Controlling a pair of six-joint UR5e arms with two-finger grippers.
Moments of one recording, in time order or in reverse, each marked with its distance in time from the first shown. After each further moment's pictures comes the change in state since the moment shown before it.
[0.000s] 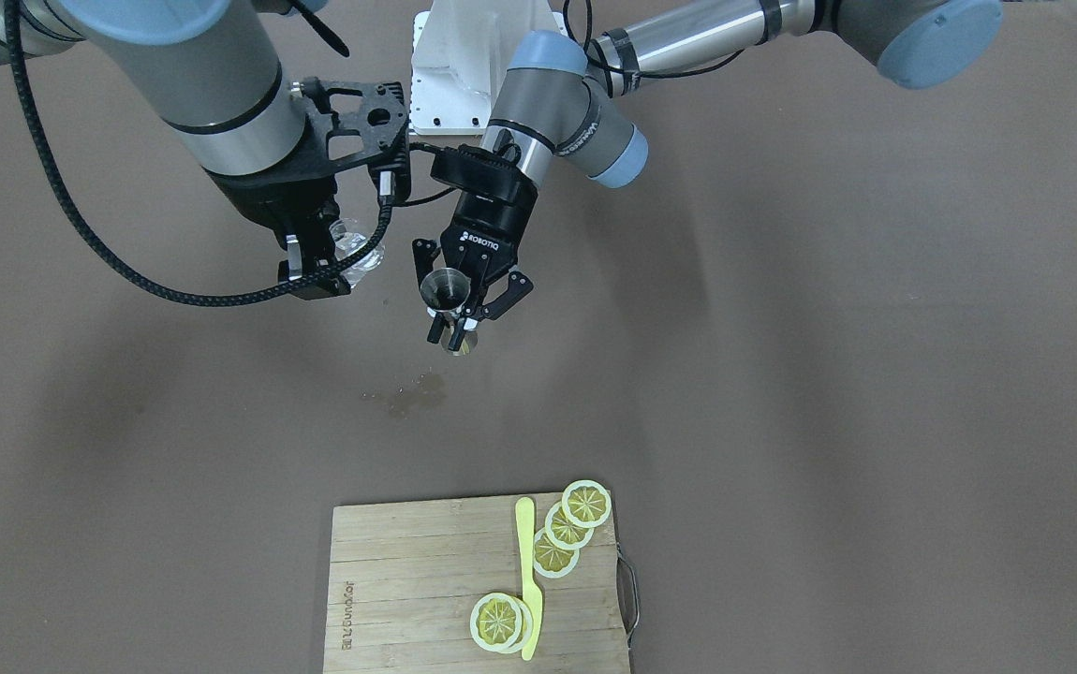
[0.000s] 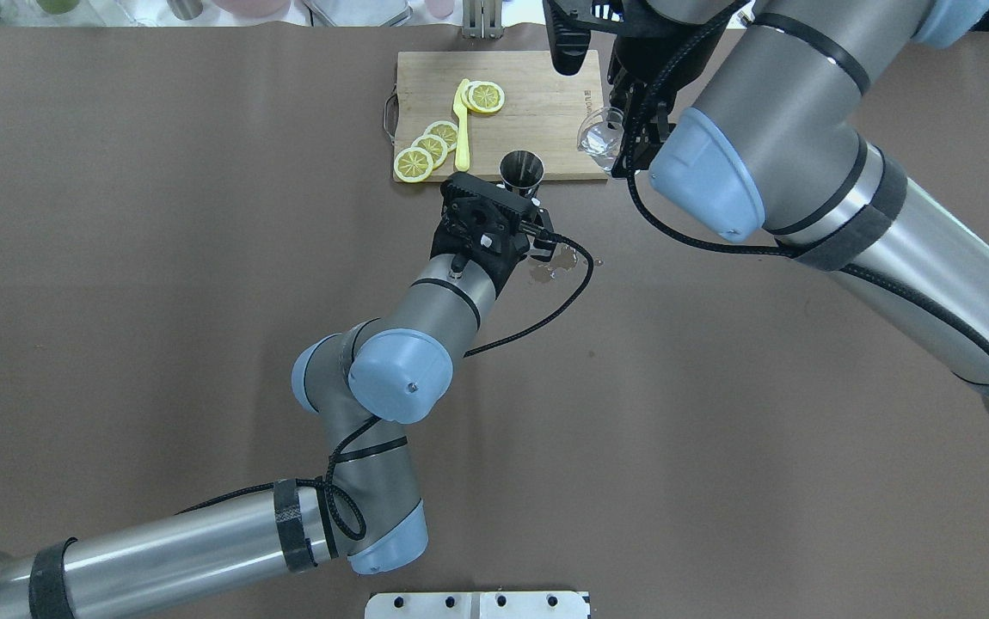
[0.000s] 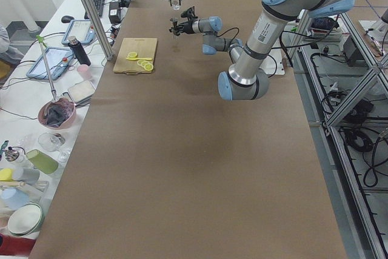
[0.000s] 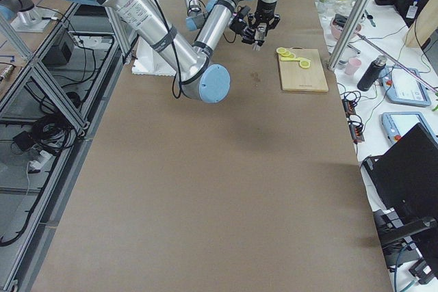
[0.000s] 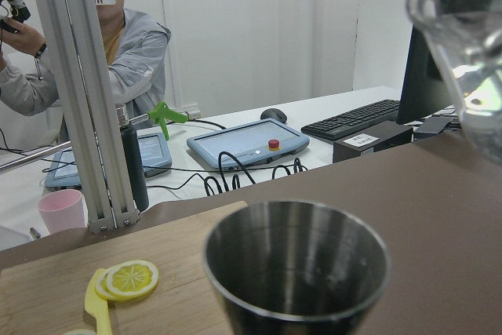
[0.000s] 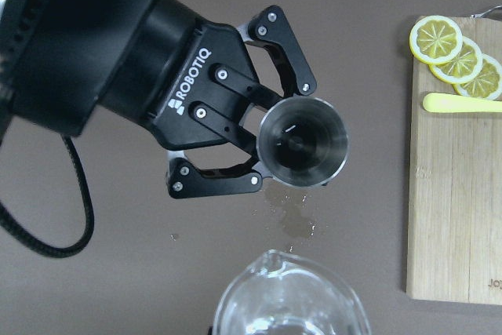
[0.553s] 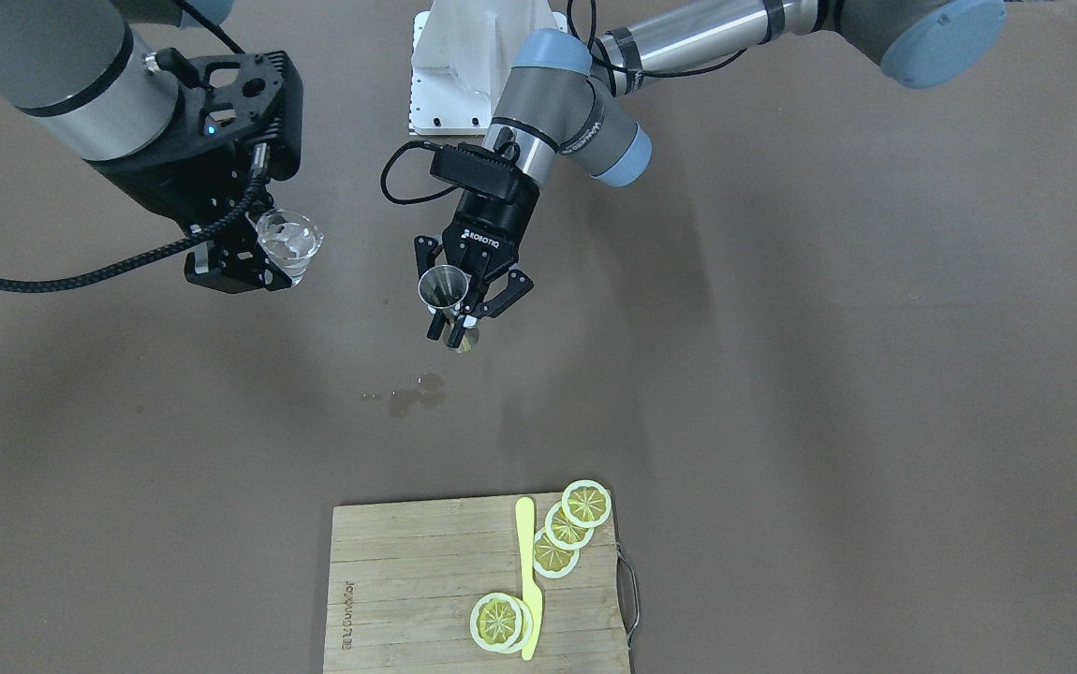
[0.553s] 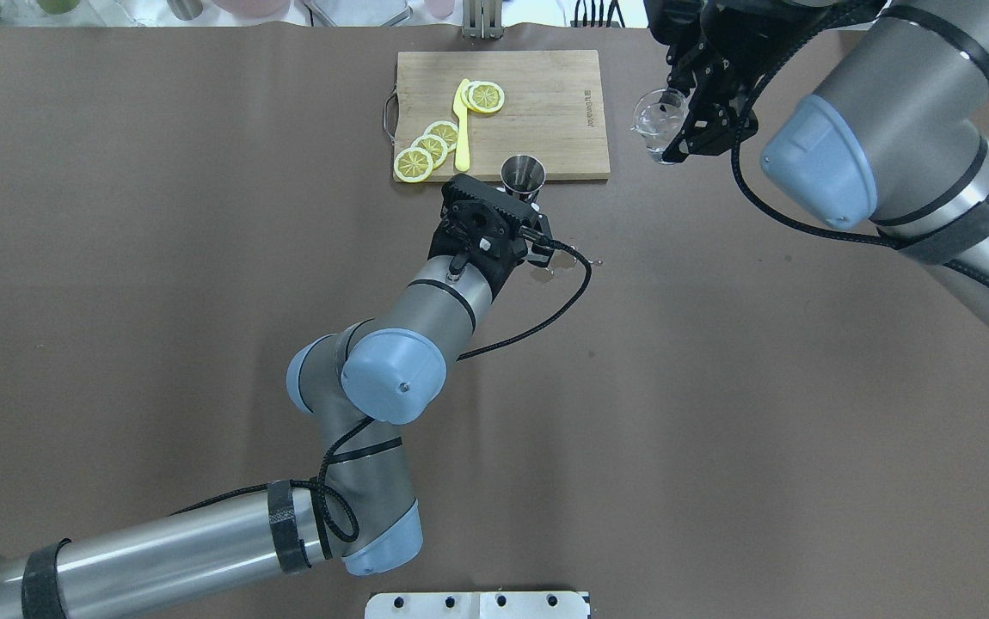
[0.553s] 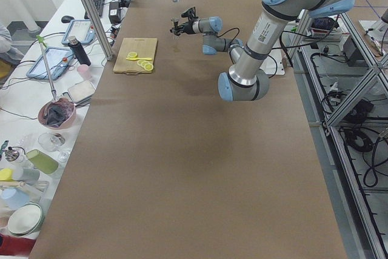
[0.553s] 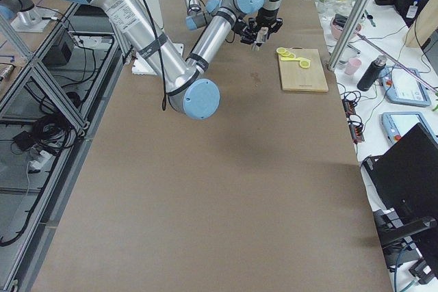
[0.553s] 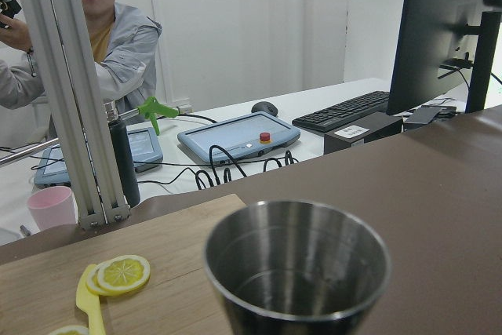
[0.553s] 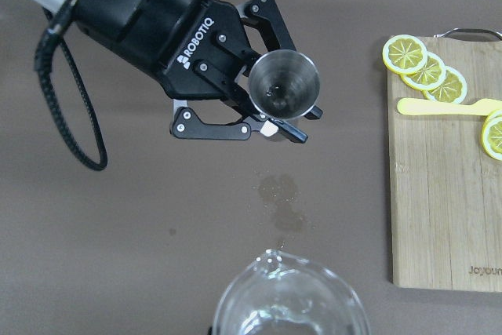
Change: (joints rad) left arm -0.002 0.021 -0.023 -0.002 -0.022 0.046; right arm 0.096 -0.150 0.083 0.159 0.134 0.003
